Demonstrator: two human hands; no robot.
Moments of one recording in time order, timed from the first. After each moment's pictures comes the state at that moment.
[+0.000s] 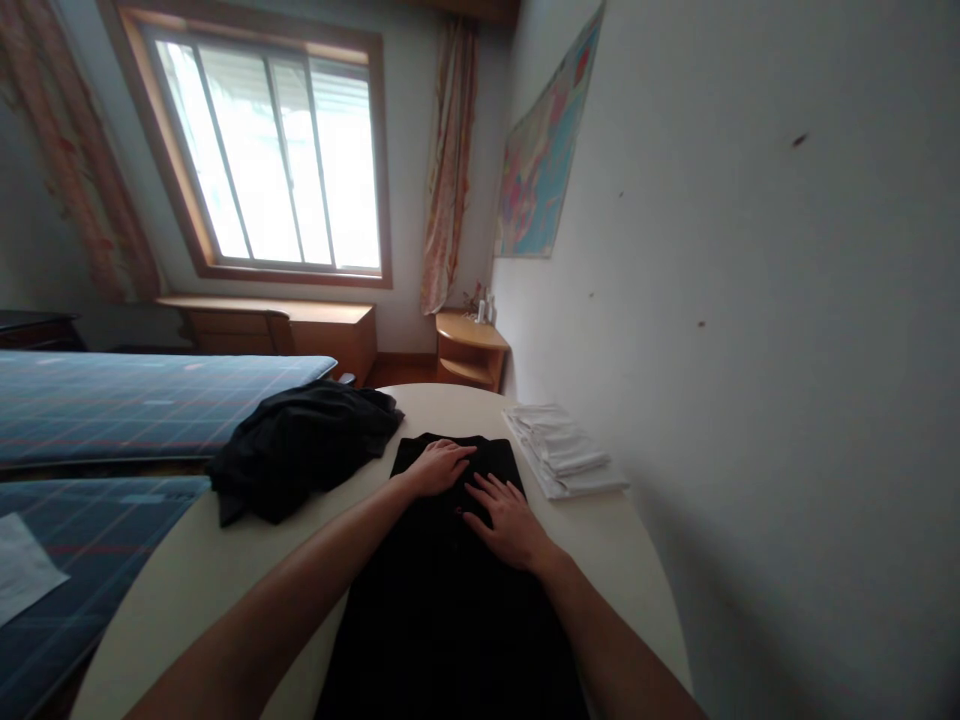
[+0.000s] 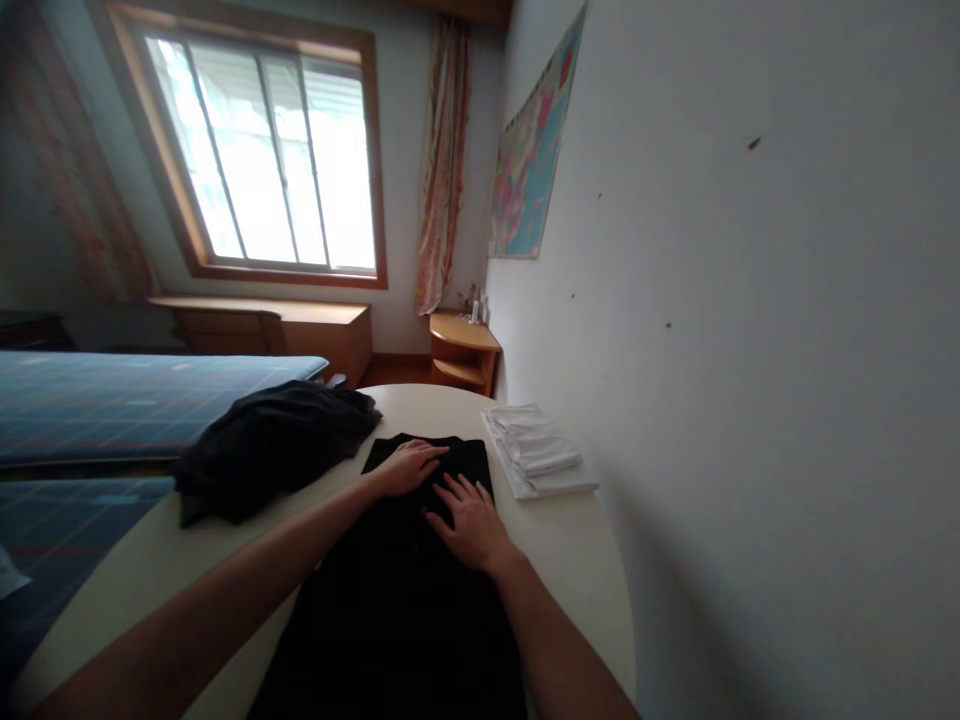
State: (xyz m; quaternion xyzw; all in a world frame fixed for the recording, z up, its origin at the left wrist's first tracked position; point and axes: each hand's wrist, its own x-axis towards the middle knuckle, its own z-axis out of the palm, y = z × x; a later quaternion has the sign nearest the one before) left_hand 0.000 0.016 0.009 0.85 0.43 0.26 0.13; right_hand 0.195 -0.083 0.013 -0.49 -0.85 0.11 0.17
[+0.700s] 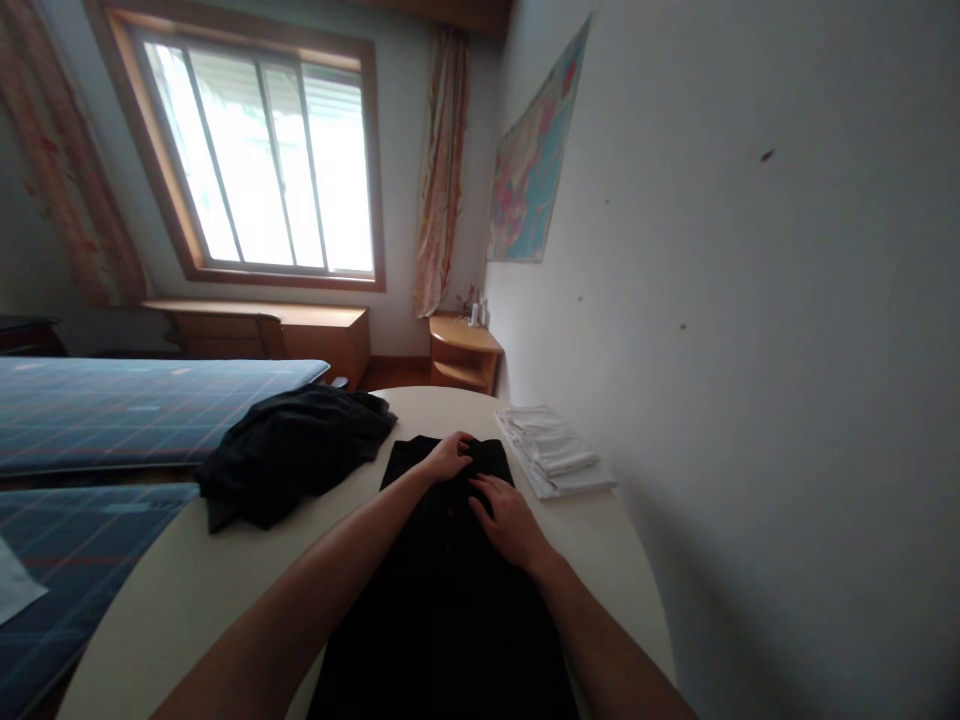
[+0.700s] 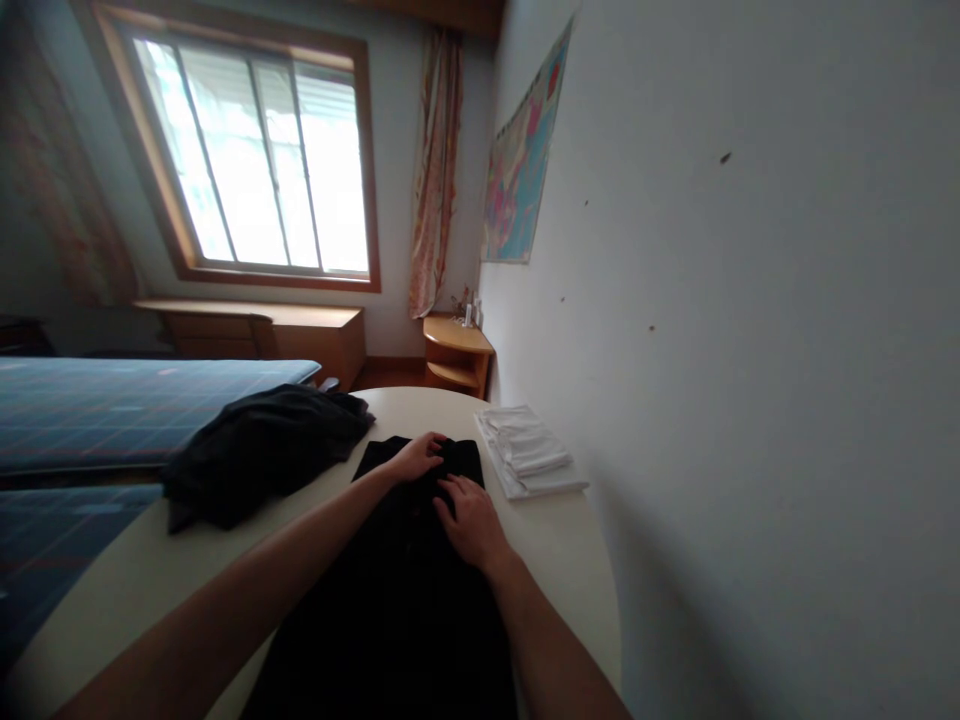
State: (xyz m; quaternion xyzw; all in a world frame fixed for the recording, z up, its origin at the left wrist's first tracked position) left_hand 0.039 0.045 0.007 0.74 0.50 0.35 0.31; right_hand 0.201 -0.084 0.019 -0.50 -0.82 0.08 0.27
